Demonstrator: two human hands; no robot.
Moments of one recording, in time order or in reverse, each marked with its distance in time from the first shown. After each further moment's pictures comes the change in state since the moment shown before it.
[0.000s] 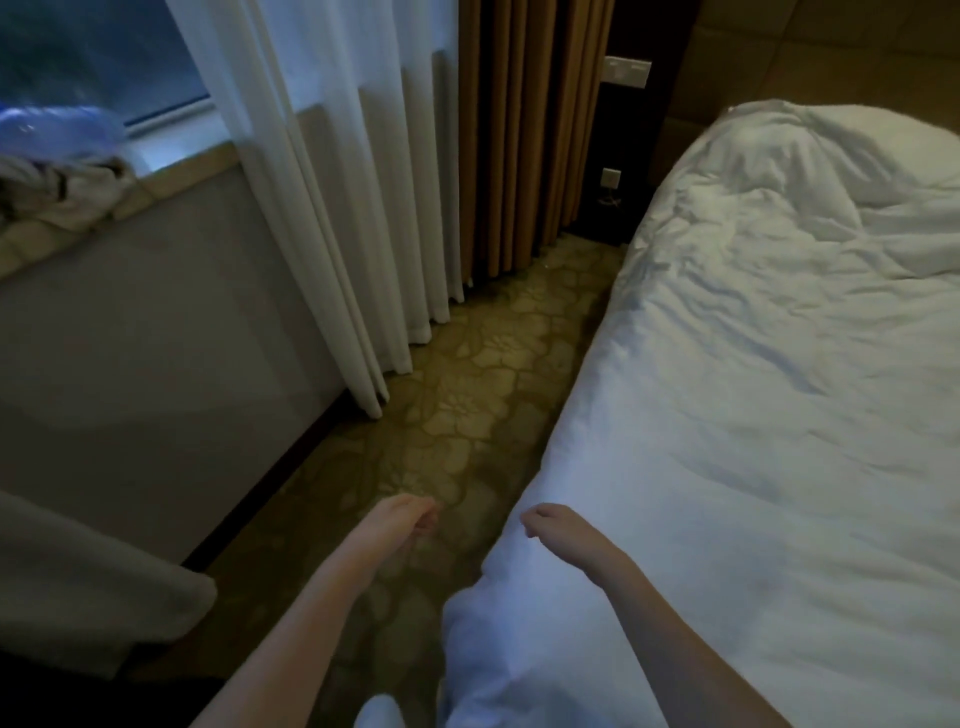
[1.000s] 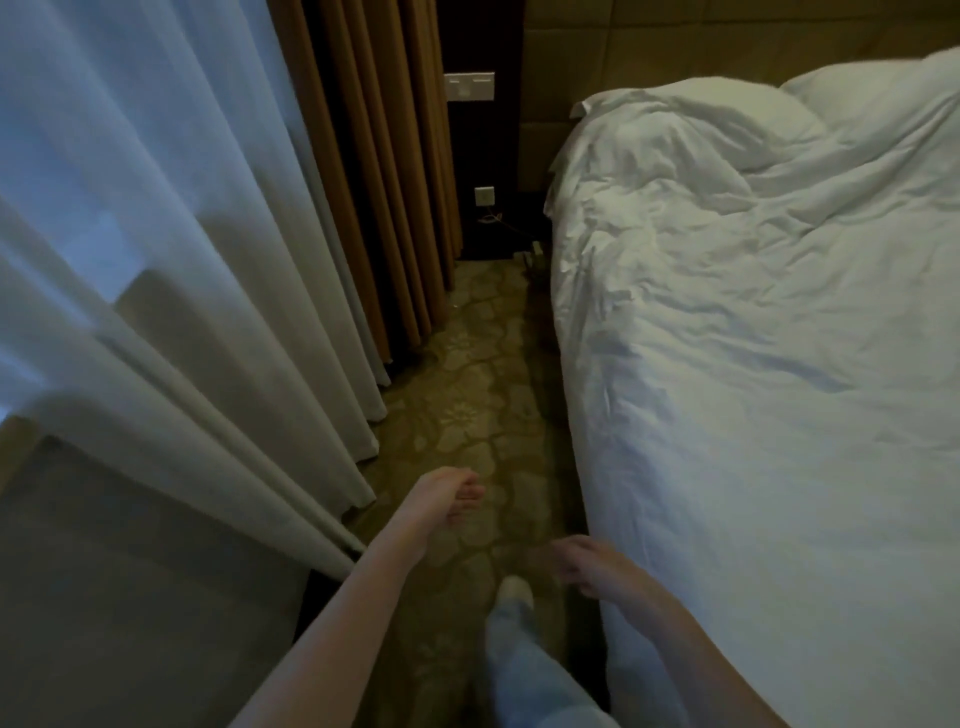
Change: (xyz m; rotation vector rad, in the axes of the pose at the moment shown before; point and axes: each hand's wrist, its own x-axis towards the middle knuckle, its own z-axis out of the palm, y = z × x) left_hand 0.326 0.276 -0.140 0.138 -0.372 0.063; right_hand 0.241 -0.194 -0.047 0.624 0.221 0.254
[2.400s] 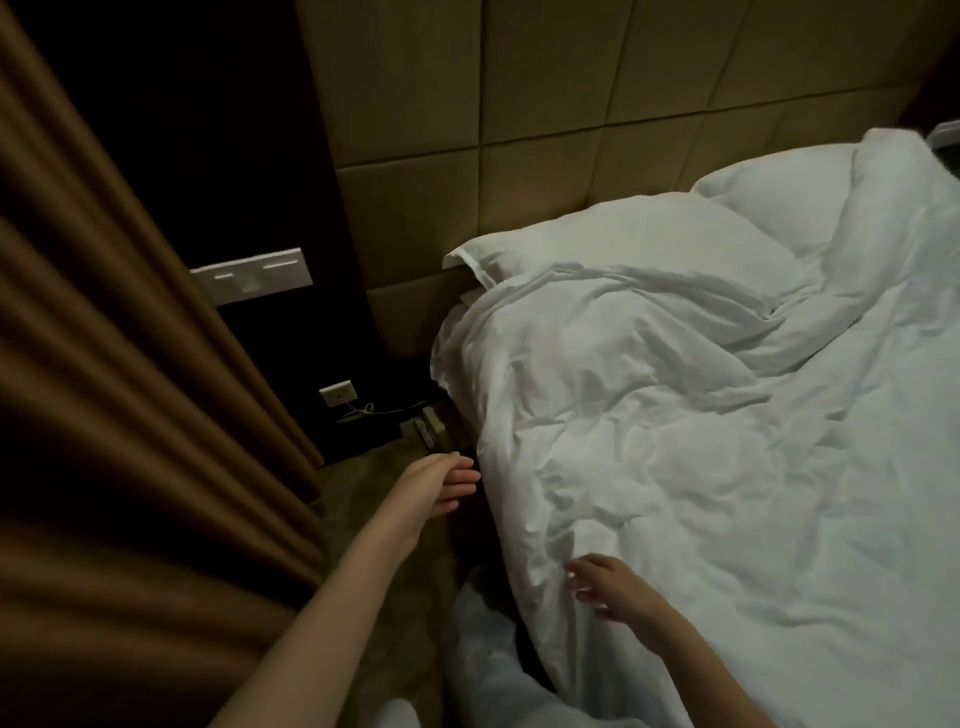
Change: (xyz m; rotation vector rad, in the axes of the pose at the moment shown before) left_hand 0.700 0.715 0.065 0.168 -0.309 0.144; right_hand 0.575 -0.530 -0.449 0.315 0.407 0.193
